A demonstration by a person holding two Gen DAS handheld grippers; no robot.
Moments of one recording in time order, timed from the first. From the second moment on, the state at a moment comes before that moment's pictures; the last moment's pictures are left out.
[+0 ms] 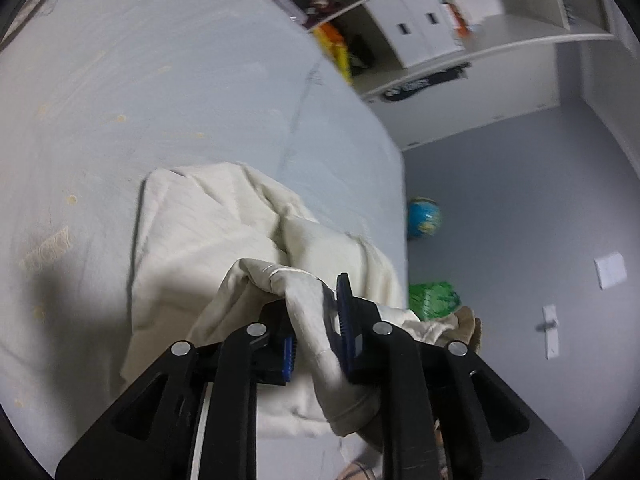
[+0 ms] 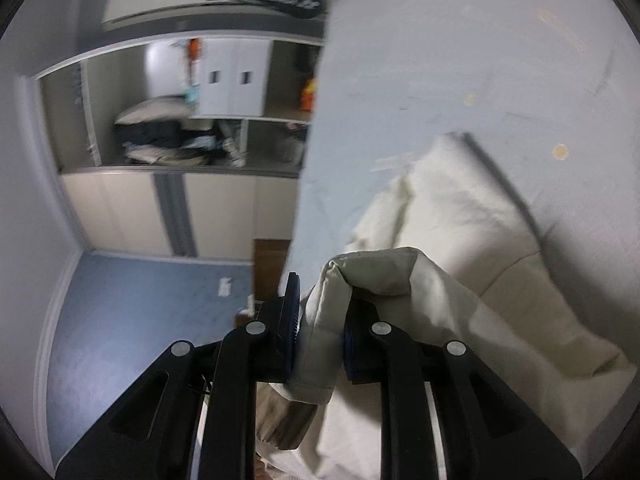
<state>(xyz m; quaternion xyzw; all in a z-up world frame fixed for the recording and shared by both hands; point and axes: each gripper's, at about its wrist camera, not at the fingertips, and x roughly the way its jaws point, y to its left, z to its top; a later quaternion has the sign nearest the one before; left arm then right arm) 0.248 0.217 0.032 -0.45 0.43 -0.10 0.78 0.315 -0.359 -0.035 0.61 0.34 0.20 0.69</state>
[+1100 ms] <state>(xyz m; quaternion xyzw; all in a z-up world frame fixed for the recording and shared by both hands) 0.242 0.049 0.098 -0.14 0.41 -0.10 0.90 0.293 -0.273 0.084 0.31 0.34 0.23 0.86</state>
